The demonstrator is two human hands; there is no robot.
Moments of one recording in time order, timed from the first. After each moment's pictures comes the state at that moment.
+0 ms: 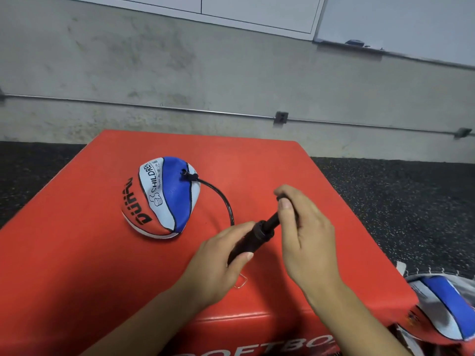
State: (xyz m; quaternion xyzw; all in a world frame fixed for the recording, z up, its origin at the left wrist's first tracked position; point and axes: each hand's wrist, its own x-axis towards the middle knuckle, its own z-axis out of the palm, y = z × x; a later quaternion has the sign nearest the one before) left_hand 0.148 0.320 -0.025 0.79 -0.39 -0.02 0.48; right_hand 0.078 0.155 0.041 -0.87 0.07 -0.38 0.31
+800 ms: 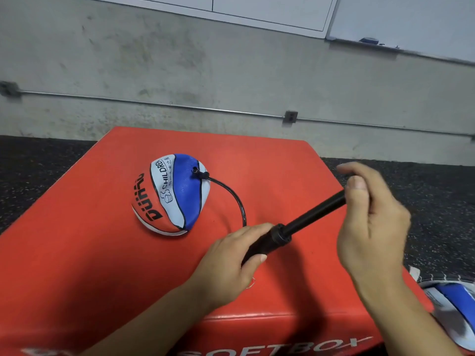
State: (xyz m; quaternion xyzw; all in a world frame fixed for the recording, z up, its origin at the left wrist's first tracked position) left_hand 0.143 0.318 -0.017 0.81 -0.40 -0.03 0.42; right_hand 0.062 0.123 0.075 -0.80 0.08 -0.50 0.31
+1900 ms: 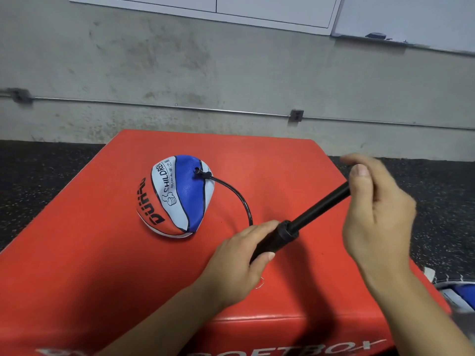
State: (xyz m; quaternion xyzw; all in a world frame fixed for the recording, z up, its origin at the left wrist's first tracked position) left_hand 0.147 0.317 -0.018 0.81 -0.39 -0.04 0.43; right_hand 0.077 0.123 0.080 -0.80 0.09 -0.50 0.31
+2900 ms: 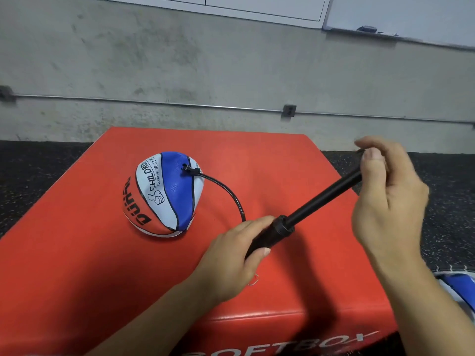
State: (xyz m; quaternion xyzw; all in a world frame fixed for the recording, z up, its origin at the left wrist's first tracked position) left_hand 0.152 0.311 -0.016 0.82 -0.39 -0.04 0.41; right_hand 0.075 0.107 0.091 -0.79 0.10 -0.51 0.32
